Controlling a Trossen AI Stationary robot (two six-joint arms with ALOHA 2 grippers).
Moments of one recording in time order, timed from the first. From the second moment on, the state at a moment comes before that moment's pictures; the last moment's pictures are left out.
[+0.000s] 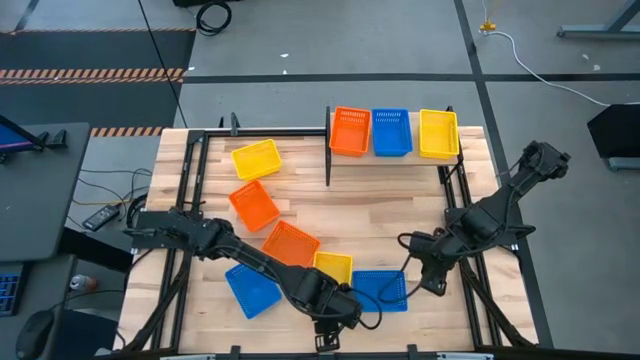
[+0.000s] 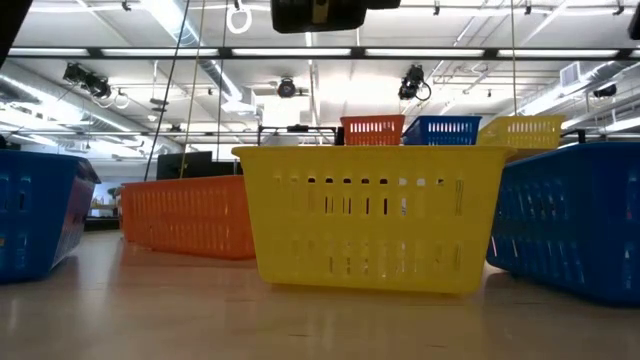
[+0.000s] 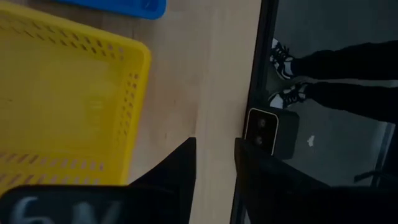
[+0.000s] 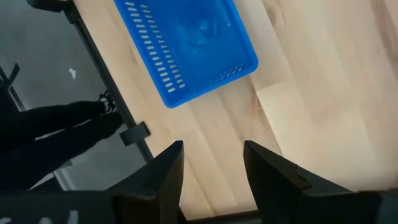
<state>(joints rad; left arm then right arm) -0.49 2.38 2.31 -1.12 0.15 -0.62 0.67 1.21 1.07 -1.07 -0.10 1.19</state>
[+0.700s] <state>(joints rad) -0.45 2.51 2.32 -1.14 -0.03 -0.47 0.83 1.20 1.08 -1.12 -0.14 1.27</state>
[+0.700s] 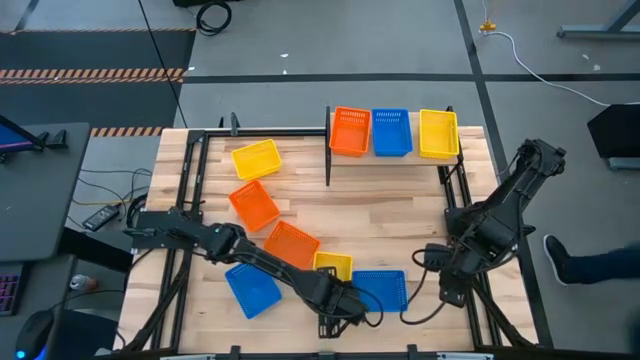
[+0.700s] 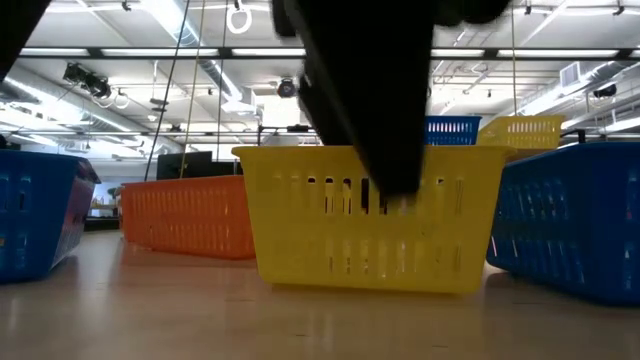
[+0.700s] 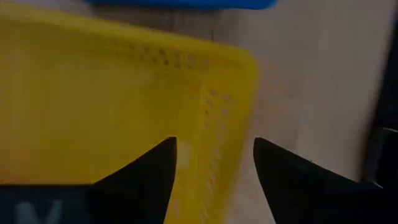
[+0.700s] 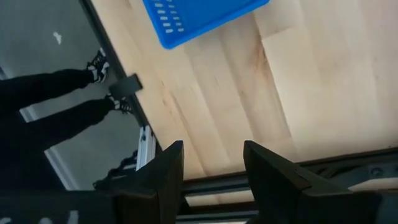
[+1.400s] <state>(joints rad) -0.21 2.31 2.36 -1.19 -0.05 -0.34 0.91 1.05 1.08 -1.26 0.04 1.24</state>
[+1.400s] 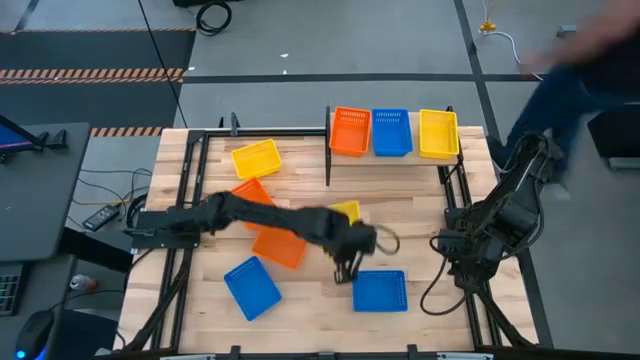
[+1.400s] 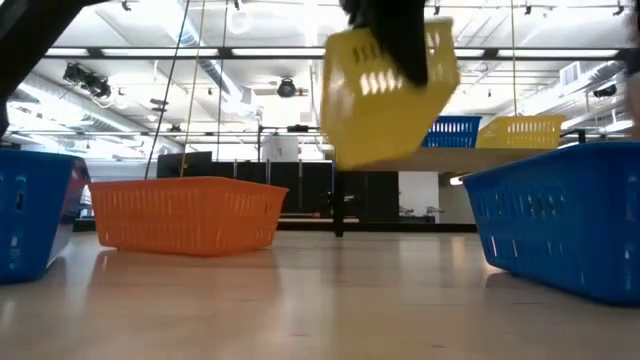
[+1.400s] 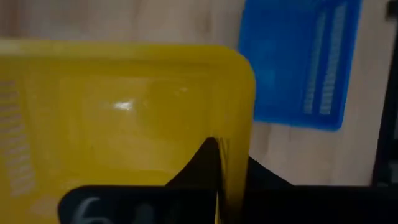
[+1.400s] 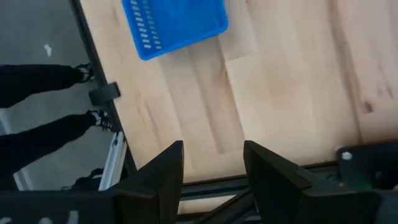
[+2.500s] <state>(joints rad) 0.13 2.18 2.33 -0.15 0.08 0.19 0.84 0.98 1.08 -1.23 0.21 1.99</state>
